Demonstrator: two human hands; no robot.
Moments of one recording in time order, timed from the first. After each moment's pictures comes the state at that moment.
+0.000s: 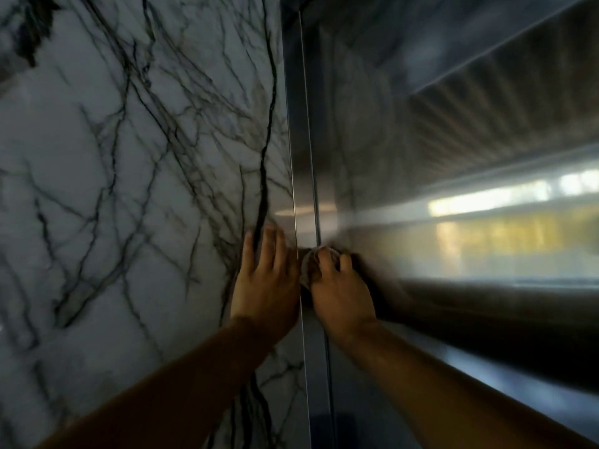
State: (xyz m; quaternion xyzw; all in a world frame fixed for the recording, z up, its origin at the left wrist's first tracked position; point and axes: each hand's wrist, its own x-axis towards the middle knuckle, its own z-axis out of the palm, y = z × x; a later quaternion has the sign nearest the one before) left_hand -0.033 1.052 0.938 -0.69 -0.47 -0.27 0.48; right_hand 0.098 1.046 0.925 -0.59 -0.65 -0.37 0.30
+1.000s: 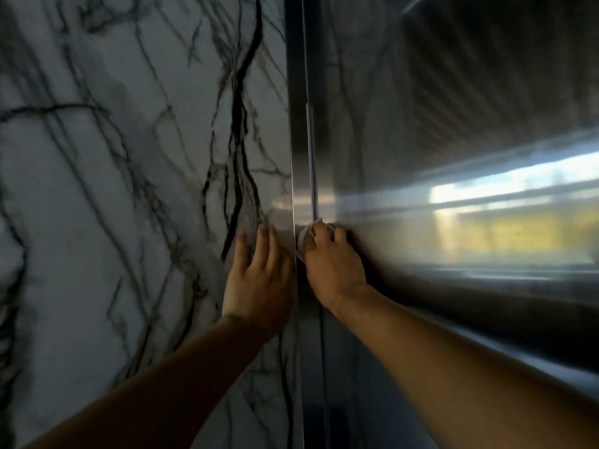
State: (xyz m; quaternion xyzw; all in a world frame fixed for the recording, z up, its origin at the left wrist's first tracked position) left_hand -0.040 1.049 0.608 -0.67 -0.47 -0.26 0.51; right_hand 0.096 1.044 0.640 -0.59 -0.63 -0.41 0.30
